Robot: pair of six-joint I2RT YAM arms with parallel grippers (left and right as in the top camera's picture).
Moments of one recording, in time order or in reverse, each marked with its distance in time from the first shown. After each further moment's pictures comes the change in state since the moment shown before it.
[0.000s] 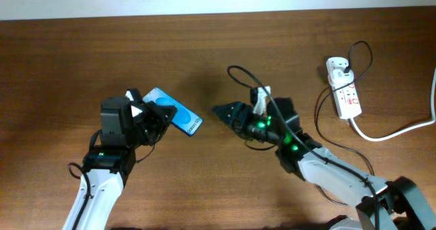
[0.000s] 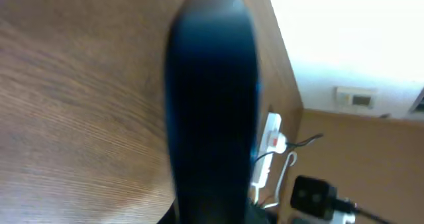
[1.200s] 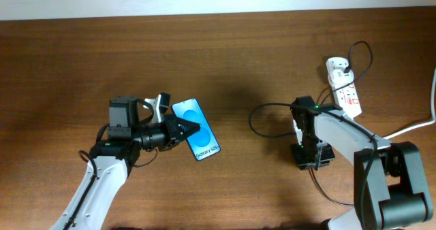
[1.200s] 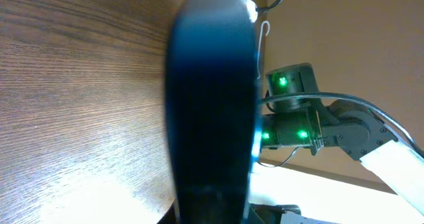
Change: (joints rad) left arm 0.001 0.133 0.000 -0.047 0.500 0.350; right arm -0.307 0.229 0.271 -1.452 0.639 -1.098
